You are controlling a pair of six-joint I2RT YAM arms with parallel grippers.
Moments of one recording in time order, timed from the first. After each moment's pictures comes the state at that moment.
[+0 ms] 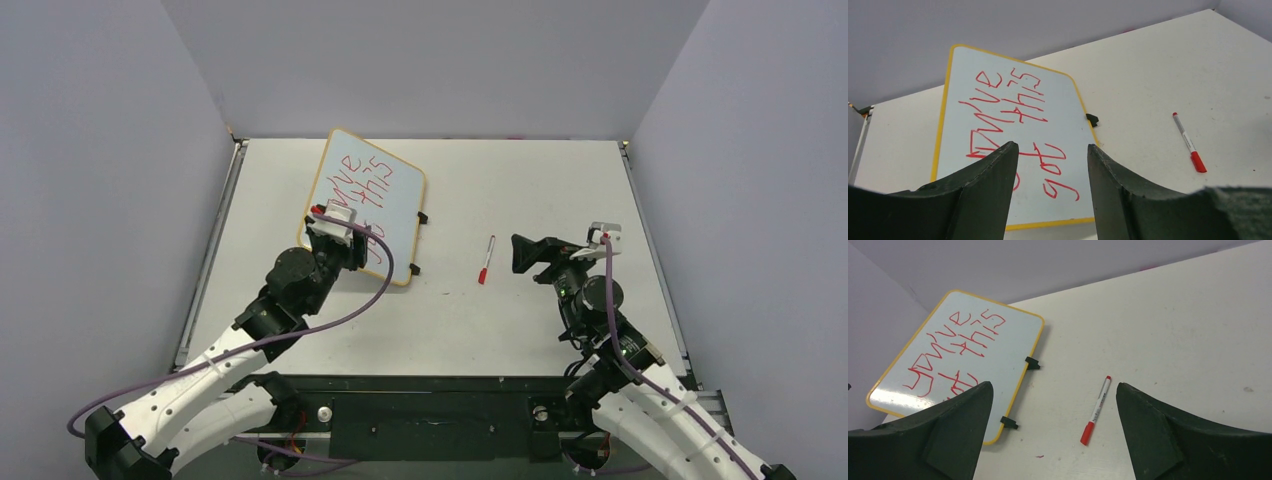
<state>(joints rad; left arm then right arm) -0.73 0.84 0.69 0.13 -0.36 0.05 0.60 0.56 0.56 -0.01 0.40 0.41</state>
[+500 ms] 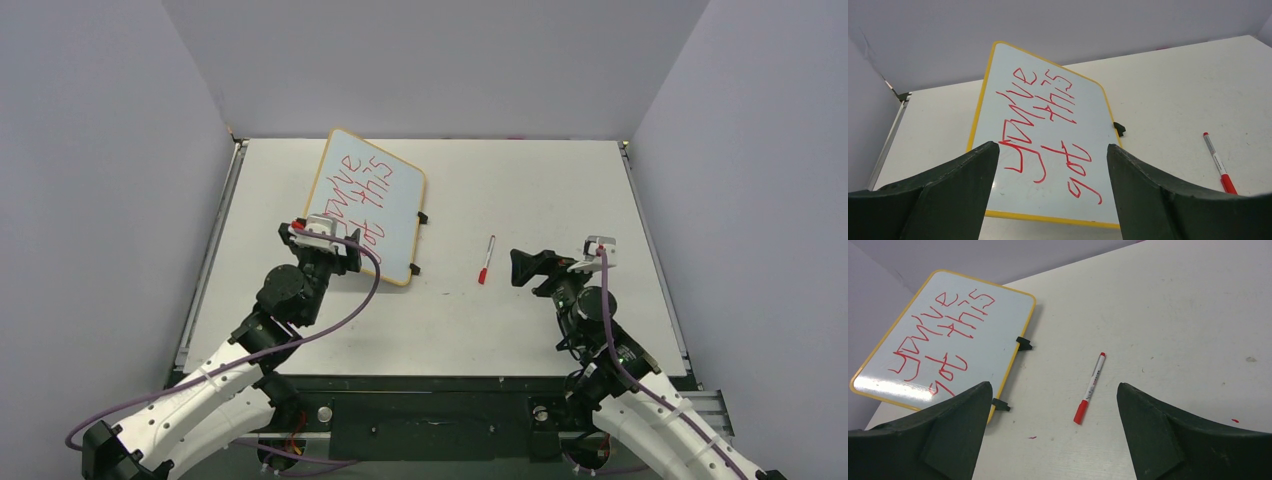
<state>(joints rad) -0.72 0.72 0.54 0.24 -0.51 0.06 0.60 0.46 0.42 -0.05 0.40 0.47</state>
